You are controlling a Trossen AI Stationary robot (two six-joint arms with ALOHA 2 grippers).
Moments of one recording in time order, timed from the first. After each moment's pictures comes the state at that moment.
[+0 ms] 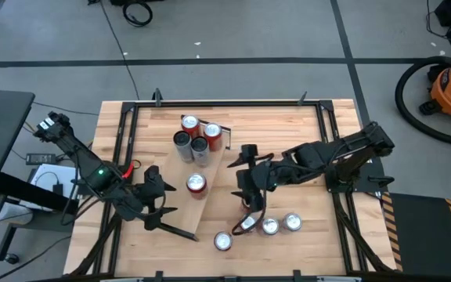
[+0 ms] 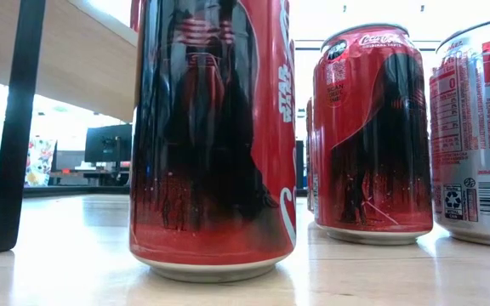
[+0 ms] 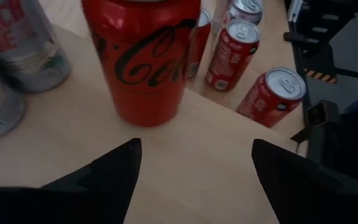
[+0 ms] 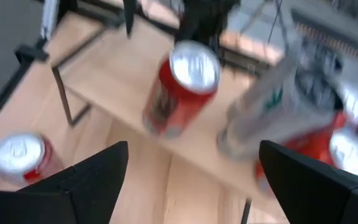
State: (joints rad) left arm -0.73 1.08 0.97 -0.71 -0.58 -0.72; right arm 0.35 1.65 1.75 -0.81 0.37 -0.07
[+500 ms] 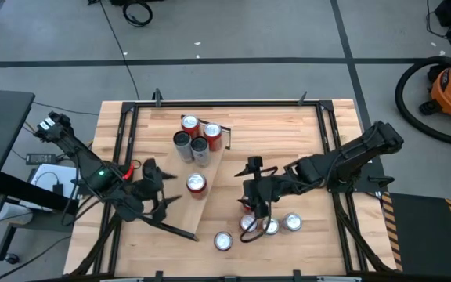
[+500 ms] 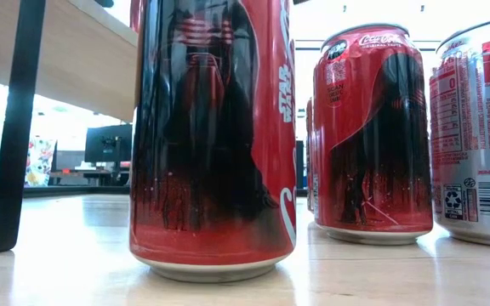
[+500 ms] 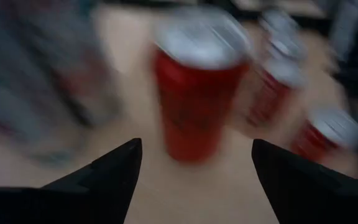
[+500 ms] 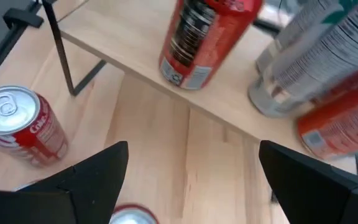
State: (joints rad) left arm -0.73 1.09 0.97 -0.69 -0.83 -0.69; right arm 0.39 1.54 1.33 -0.52 0.42 -0.02
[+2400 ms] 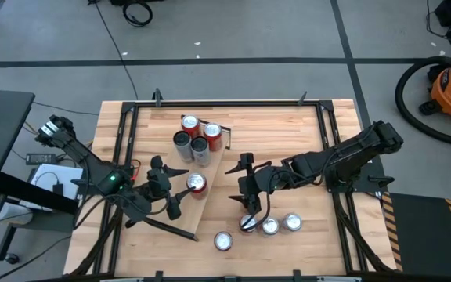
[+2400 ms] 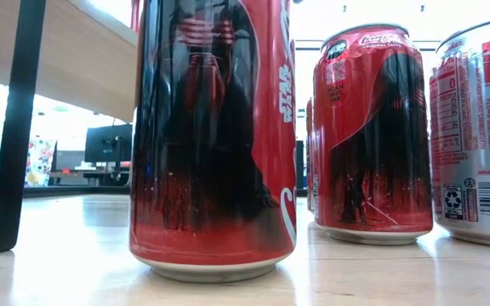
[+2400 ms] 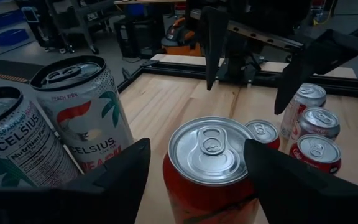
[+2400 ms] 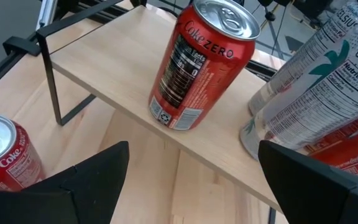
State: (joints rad) left arm -0.68 1.18 0.97 -0.35 -1.04 -0.43; right arm 0.33 1.54 1.25 -0.27 0.35 -0.18
